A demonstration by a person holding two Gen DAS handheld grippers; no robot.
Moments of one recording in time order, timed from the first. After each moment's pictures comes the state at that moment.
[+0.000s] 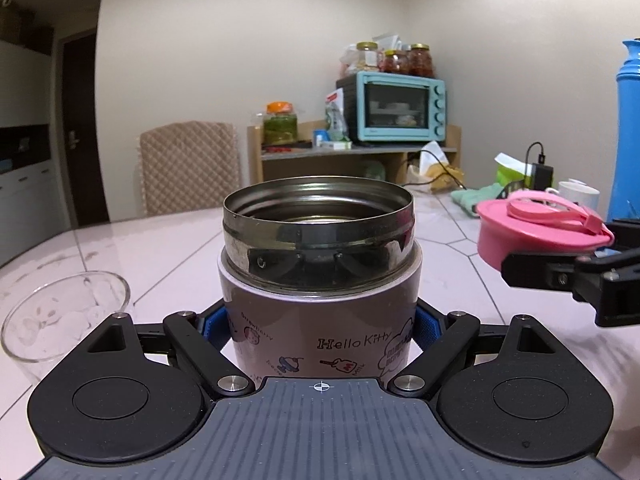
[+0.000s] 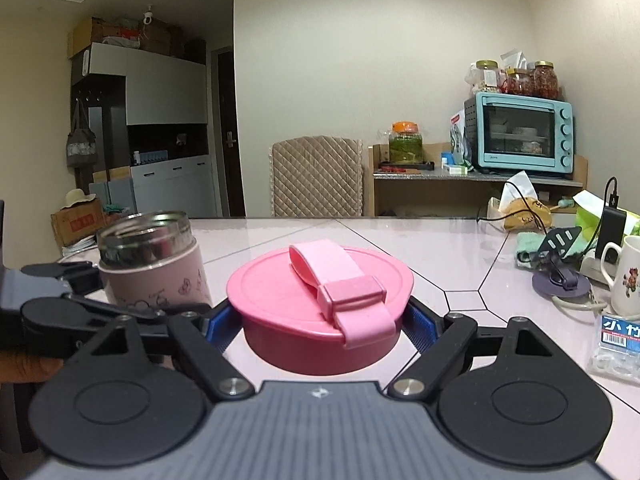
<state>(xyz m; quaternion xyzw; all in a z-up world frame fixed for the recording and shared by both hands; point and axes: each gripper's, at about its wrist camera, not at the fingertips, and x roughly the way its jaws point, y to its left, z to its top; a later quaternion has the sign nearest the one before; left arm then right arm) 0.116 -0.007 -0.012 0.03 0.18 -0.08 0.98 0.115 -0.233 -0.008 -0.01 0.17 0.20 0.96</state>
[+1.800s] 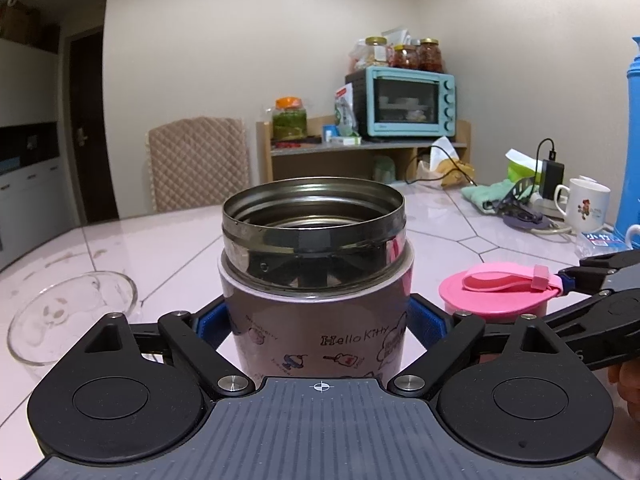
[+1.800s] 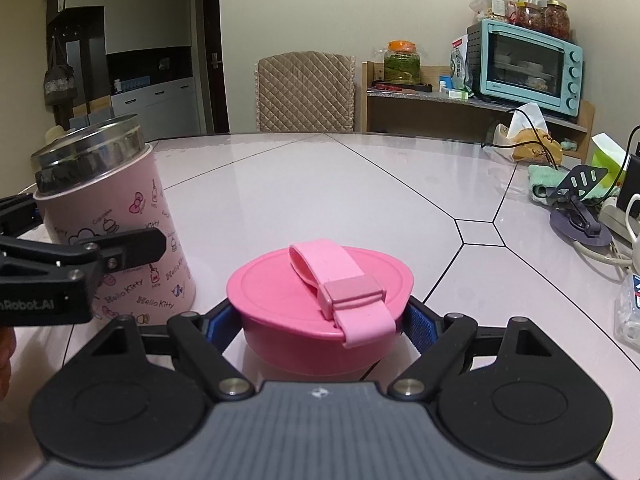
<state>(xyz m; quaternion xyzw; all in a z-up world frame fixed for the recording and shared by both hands) 0.115 -0.010 -0.012 0.04 0.19 -0.06 0.98 0.153 -0.205 -0.045 -0.04 0.29 0.18 0.94</state>
